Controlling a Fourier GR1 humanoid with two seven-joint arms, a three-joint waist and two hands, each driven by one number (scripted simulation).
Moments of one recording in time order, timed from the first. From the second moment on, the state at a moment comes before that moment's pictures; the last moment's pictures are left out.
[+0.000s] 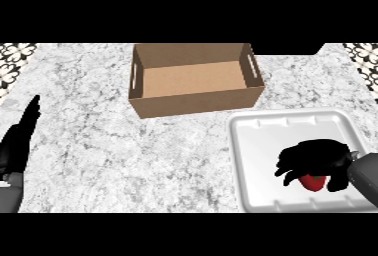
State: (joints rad) left arm -0.11 0.44 0.08 -1.33 -0.13 0.17 0.08; right arm -0.50 -0.78 0.82 -1.00 0.81 0.06 -1.07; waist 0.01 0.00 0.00
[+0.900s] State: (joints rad) left arm -0.04 0.45 0.13 -1.33 -0.14 0.19 0.09; right arm -0.38 -0.63 0.40 -0.87 0.62 -0.09 -0.46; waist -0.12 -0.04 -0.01
